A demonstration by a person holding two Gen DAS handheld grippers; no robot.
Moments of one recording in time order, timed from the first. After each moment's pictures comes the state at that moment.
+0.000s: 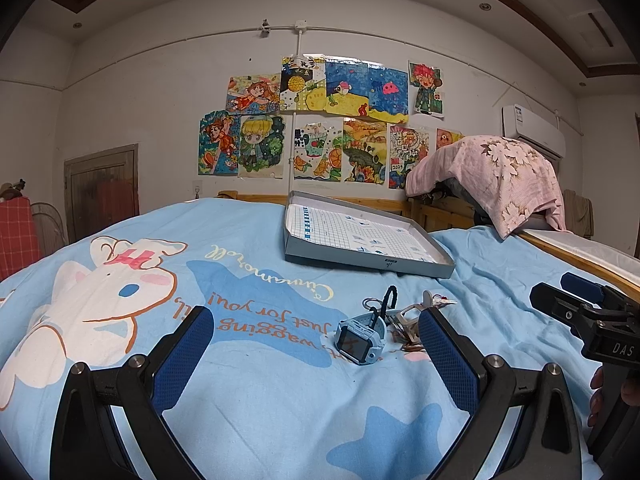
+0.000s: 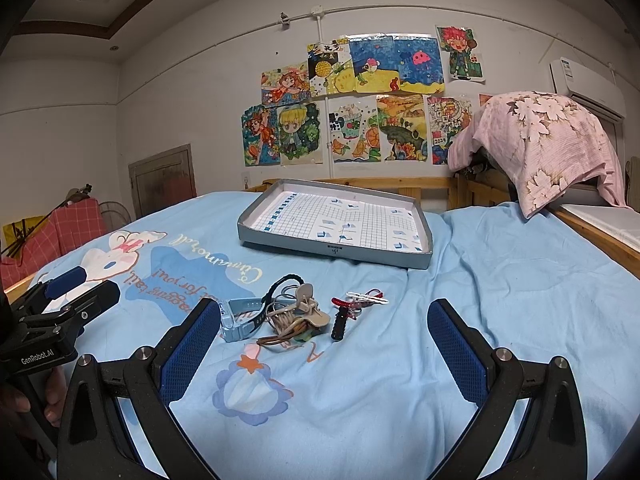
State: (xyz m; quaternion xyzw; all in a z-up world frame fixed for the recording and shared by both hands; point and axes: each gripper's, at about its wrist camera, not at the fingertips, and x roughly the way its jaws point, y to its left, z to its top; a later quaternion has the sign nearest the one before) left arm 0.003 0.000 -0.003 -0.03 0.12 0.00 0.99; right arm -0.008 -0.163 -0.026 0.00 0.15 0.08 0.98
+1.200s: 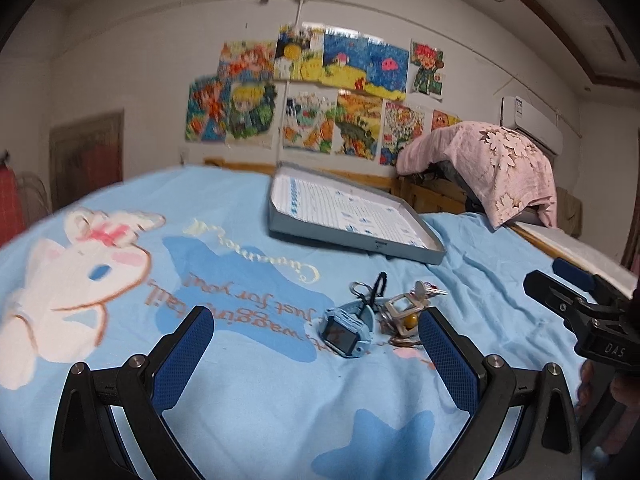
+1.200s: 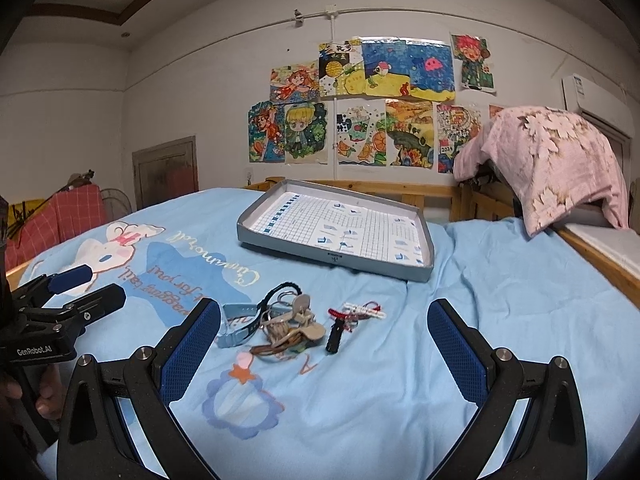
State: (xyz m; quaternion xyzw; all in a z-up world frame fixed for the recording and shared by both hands) left arm 0.036 0.006 -0.014 -0.07 0.19 -0.04 0.98; right arm 0.012 -0.161 -0.013 -0.03 0.16 0.08 0.98
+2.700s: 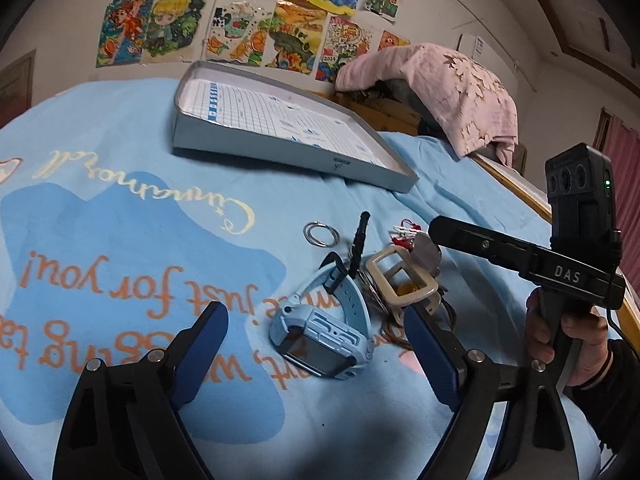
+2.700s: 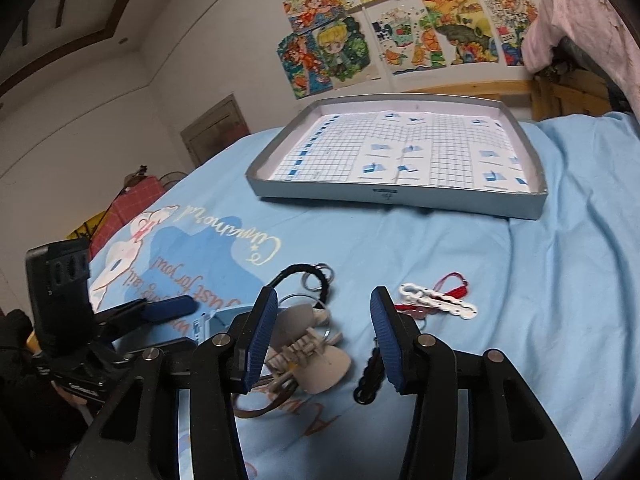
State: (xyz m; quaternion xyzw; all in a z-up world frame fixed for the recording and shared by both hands) left arm 0.156 -0.006 -0.061 -0.05 0.33 -0.19 0.92; right arm 0.157 -0.160 -0.084 0.09 0.31 0.25 0.91
